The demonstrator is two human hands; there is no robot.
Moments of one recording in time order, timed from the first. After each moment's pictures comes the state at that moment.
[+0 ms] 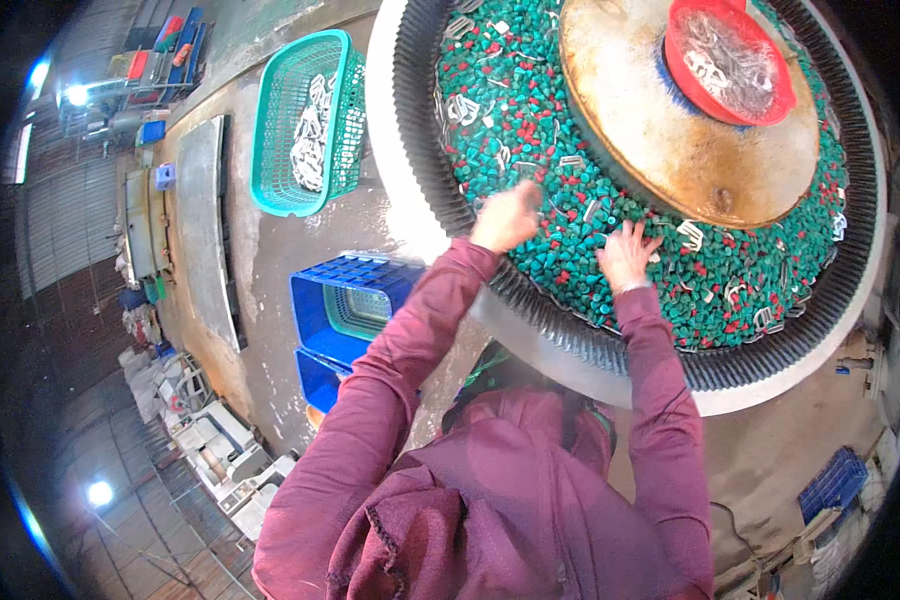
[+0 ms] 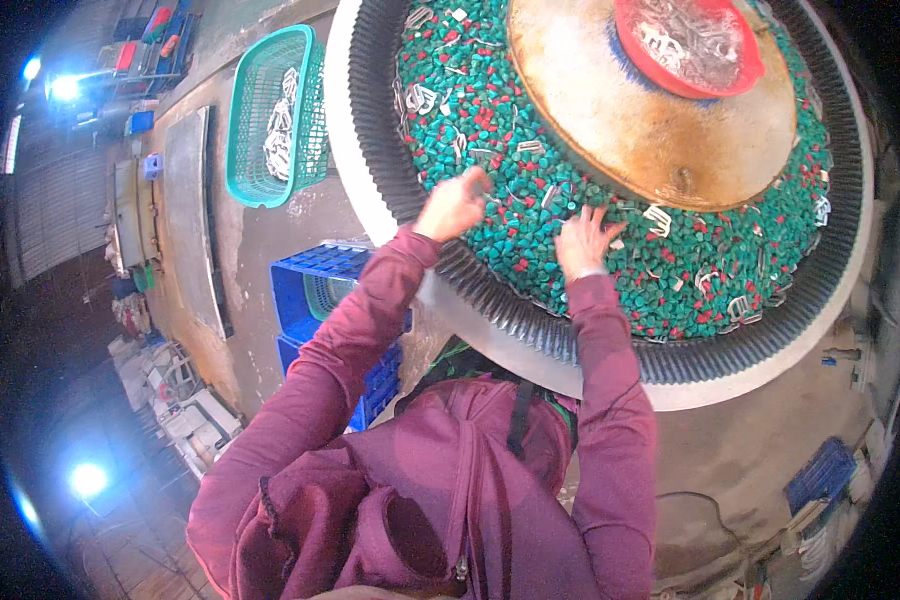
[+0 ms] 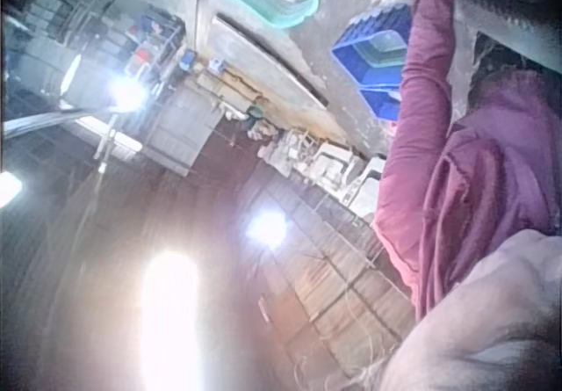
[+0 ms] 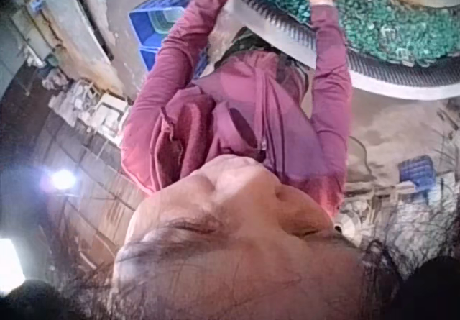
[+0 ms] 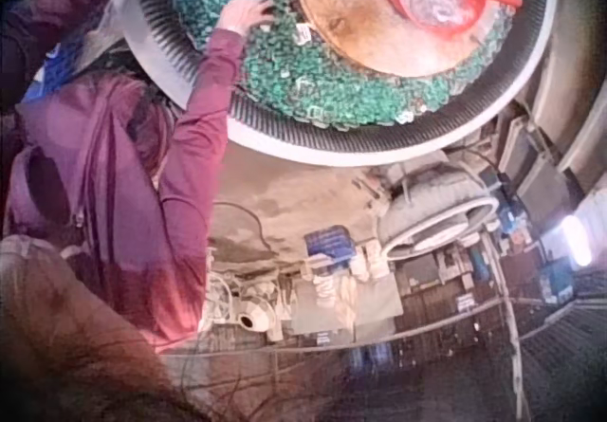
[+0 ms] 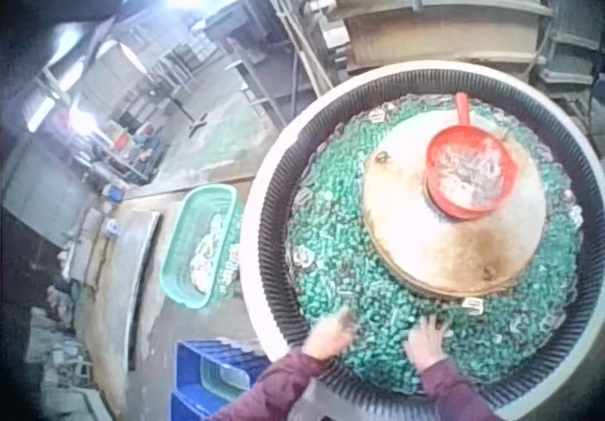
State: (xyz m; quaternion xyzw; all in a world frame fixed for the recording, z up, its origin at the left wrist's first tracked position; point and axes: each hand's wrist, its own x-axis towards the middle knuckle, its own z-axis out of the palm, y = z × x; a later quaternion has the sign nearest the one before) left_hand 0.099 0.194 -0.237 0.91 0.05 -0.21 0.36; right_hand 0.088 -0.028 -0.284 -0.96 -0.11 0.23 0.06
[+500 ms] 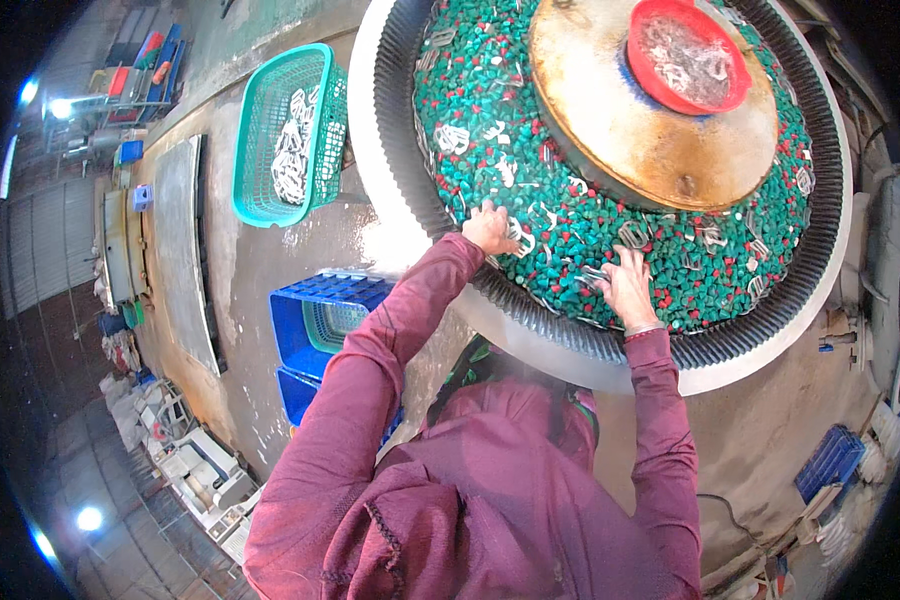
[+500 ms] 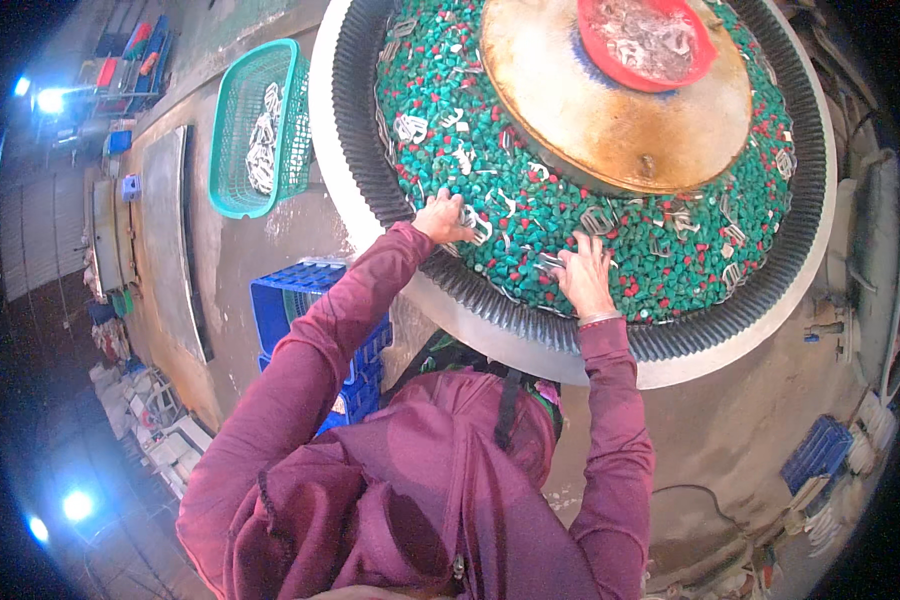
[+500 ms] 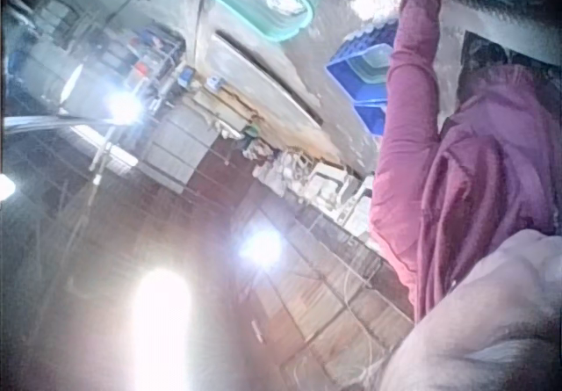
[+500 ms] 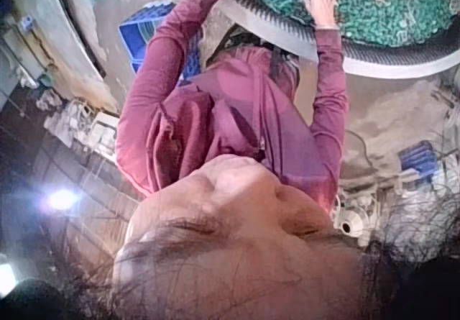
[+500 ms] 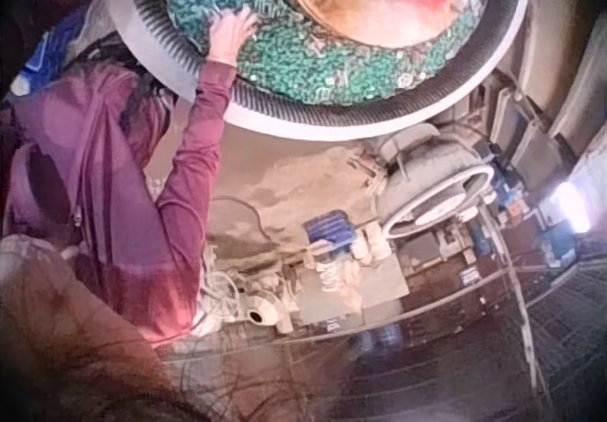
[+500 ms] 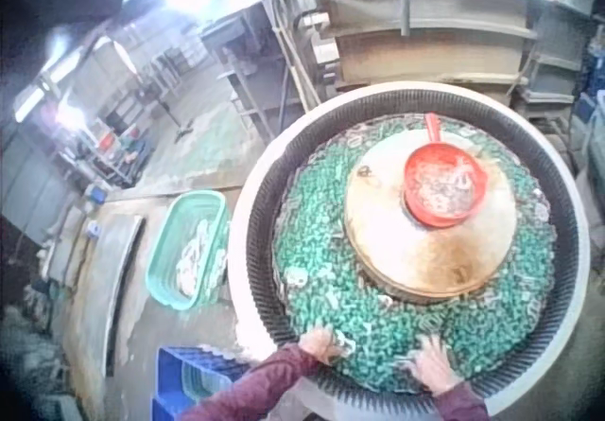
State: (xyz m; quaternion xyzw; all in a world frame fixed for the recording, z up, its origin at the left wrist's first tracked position) left_hand 0.075 0.202 -0.280 0.94 -0.02 -0.30 0.17; right_hand 0.040 -0.088 -0.243 -0.95 -0.16 0.18 0.21
